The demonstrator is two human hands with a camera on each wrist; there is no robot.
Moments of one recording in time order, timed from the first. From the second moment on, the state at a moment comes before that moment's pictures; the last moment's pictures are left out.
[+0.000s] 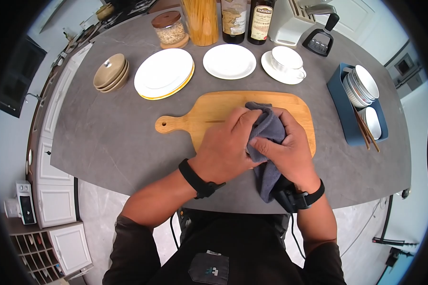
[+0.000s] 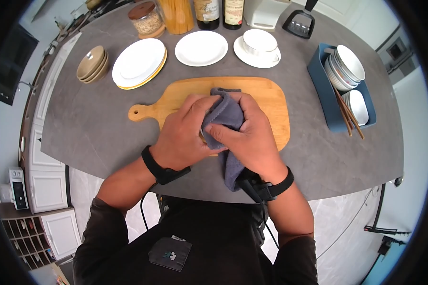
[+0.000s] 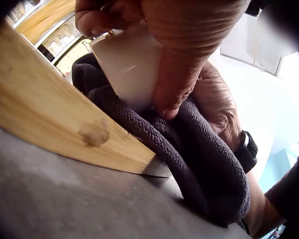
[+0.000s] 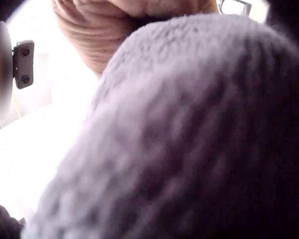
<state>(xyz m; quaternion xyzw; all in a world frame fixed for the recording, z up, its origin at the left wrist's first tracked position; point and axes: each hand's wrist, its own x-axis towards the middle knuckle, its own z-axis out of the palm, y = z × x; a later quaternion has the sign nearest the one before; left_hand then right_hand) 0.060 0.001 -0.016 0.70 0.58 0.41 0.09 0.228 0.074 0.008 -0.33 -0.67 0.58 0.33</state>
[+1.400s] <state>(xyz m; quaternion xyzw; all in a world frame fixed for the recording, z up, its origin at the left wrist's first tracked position) 0.050 0.014 -0.034 0.49 0.45 0.63 0.39 0.229 0.066 -0.016 -0.21 -0.40 0.79 0.41</state>
